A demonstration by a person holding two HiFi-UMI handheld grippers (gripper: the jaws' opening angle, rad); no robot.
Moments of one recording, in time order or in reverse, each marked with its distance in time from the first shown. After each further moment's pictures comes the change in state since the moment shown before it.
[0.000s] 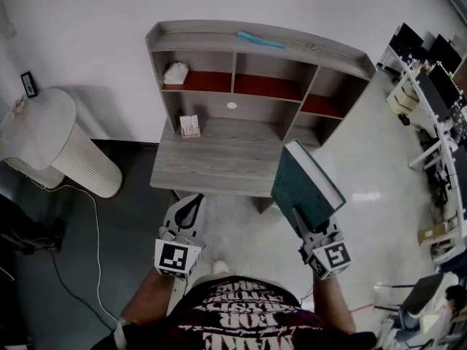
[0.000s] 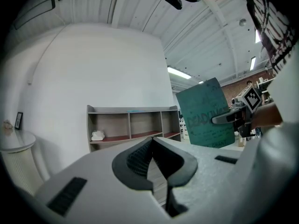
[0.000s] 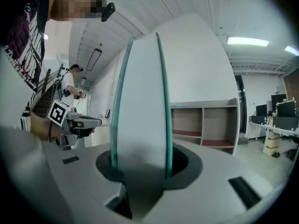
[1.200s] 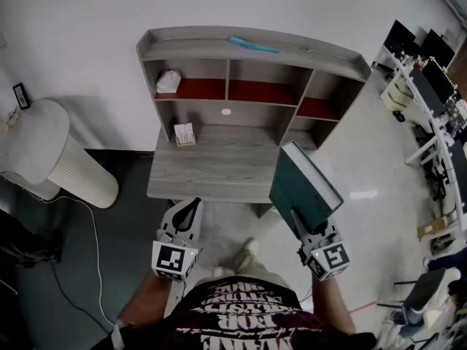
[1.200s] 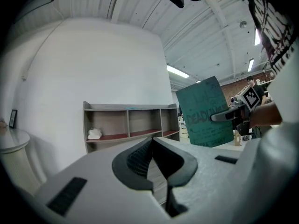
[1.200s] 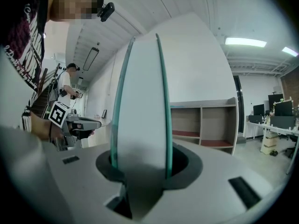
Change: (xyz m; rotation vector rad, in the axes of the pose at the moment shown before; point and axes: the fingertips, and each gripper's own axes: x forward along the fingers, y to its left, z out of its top) left arm 0.023 0.016 -0.011 0.014 0.026 -0.054; right arm 0.017 -0.009 0.002 0.011 -0.001 -0.029
